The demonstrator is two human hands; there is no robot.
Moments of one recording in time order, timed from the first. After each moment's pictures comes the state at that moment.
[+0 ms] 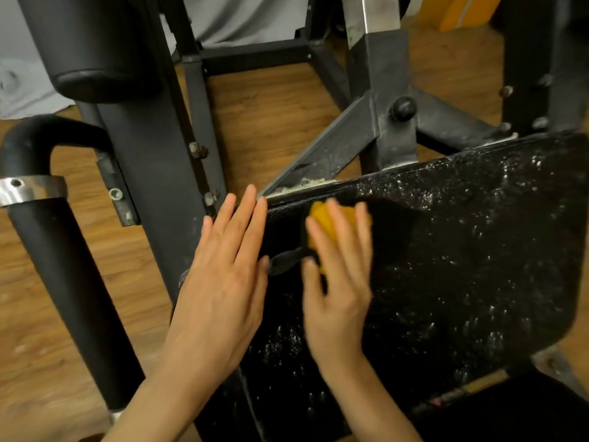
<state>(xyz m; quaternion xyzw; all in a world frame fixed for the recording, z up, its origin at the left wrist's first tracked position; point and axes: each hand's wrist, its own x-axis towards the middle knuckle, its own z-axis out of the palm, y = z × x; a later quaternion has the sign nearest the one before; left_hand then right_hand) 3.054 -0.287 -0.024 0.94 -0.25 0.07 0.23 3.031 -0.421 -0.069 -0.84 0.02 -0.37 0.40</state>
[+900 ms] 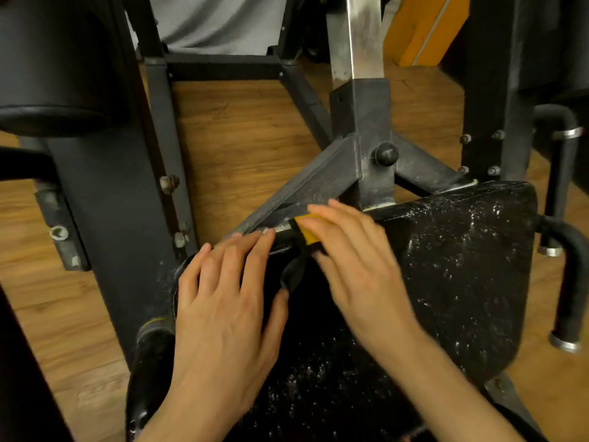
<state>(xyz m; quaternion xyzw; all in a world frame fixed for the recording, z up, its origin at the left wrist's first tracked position) 3.075 -0.317 -0.019 0.95 -0.21 0.09 0.20 3.075 -0.492 -0.012 -0.95 -0.12 -0.23 0.18</state>
